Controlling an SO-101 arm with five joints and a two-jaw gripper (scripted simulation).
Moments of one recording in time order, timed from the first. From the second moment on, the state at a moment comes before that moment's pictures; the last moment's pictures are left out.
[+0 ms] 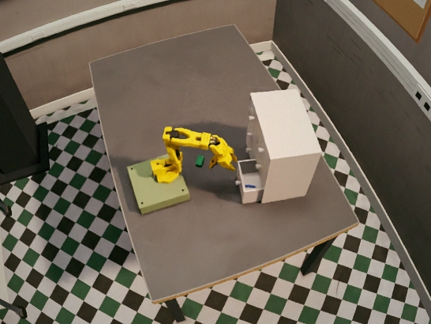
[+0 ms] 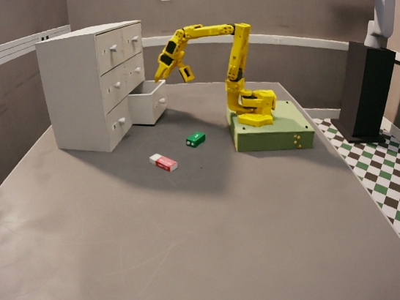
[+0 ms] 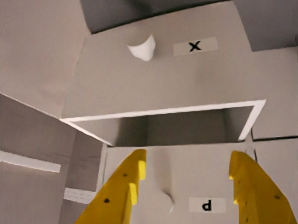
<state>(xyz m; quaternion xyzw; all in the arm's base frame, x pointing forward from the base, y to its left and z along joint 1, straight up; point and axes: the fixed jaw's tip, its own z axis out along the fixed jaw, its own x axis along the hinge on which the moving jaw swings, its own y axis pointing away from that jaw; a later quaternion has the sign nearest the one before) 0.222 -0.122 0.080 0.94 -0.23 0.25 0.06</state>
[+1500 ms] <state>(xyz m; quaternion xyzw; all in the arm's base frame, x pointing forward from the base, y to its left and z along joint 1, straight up) 0.201 -0.117 0.079 0.72 -0.61 0.32 -0.06</state>
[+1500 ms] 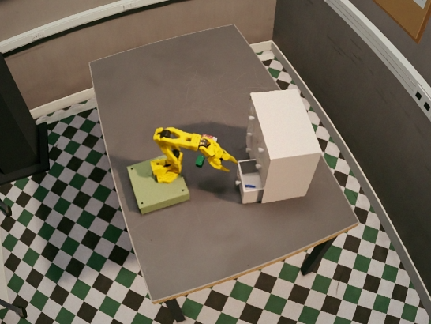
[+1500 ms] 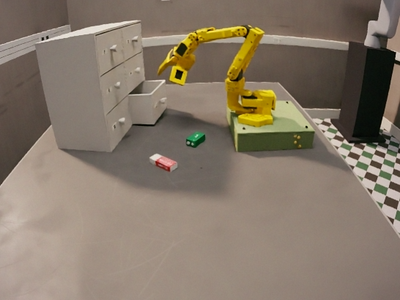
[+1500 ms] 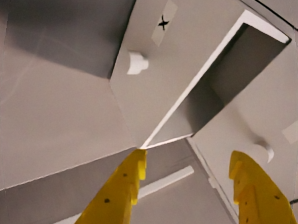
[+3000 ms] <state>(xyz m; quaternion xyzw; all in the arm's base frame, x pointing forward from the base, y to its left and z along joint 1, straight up) 0.184 -0.112 0.074 0.32 -0.86 0.32 -0.24</state>
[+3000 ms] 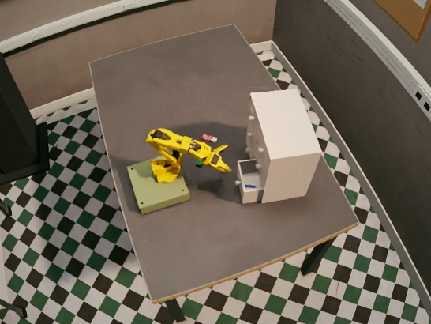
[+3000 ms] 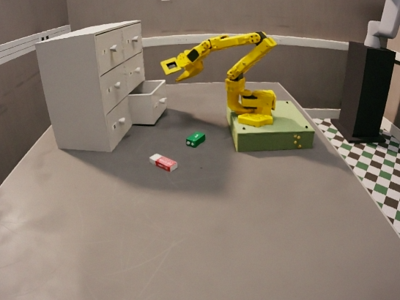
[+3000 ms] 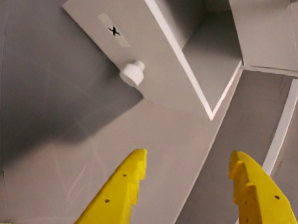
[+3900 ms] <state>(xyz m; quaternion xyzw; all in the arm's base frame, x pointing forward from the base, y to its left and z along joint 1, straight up) 0.177 -0.110 0.069 0.04 -0.90 0.26 -0.36</state>
